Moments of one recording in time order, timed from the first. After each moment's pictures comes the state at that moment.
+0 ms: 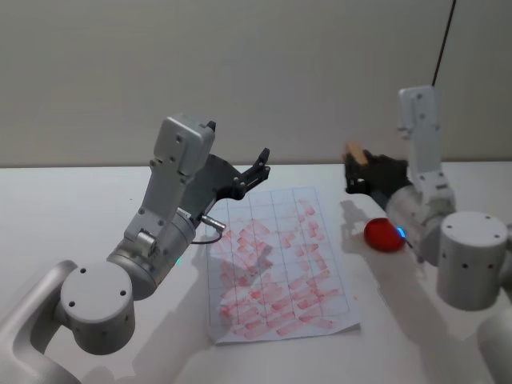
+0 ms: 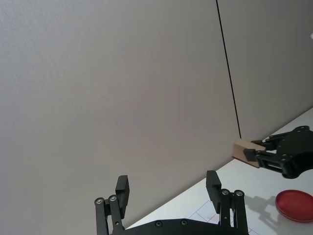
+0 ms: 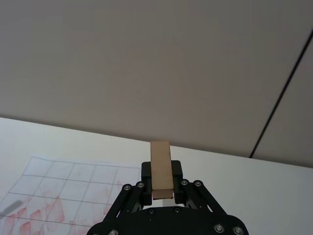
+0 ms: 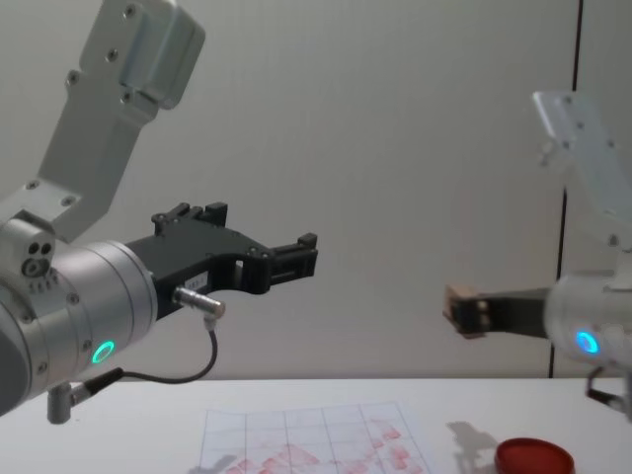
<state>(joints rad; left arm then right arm) -0.24 0.38 0.45 -1.63 -0.20 0.01 -0.01 0.32 0.04 -0.28 -1.42 0.10 0.39 0.01</state>
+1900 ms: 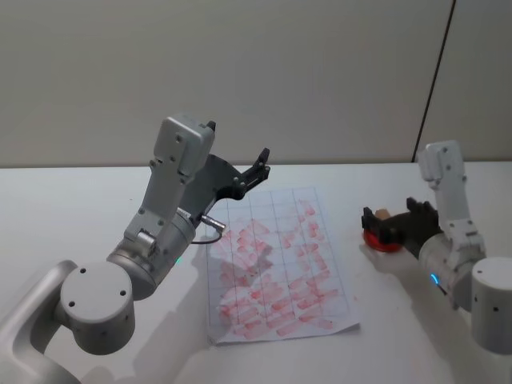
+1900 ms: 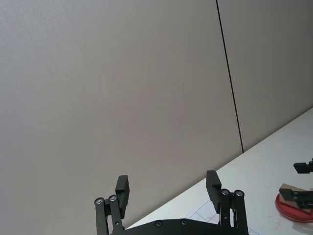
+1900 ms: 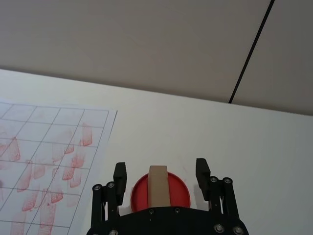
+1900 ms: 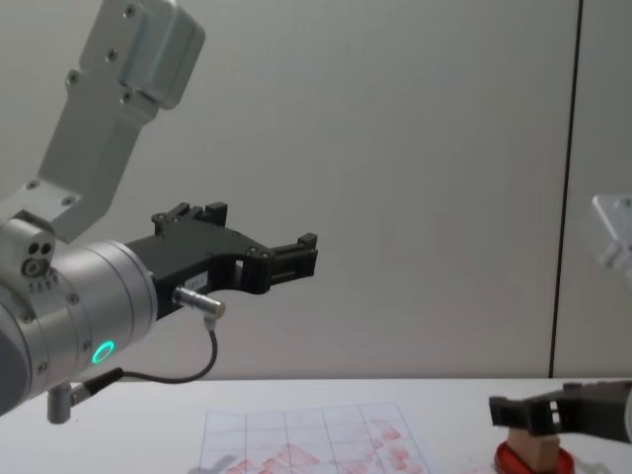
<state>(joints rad) -0.24 0.38 0.45 -1.63 -0.20 0.01 -0.01 0.22 0.11 -0.24 -1.40 0.09 0.40 0.04</state>
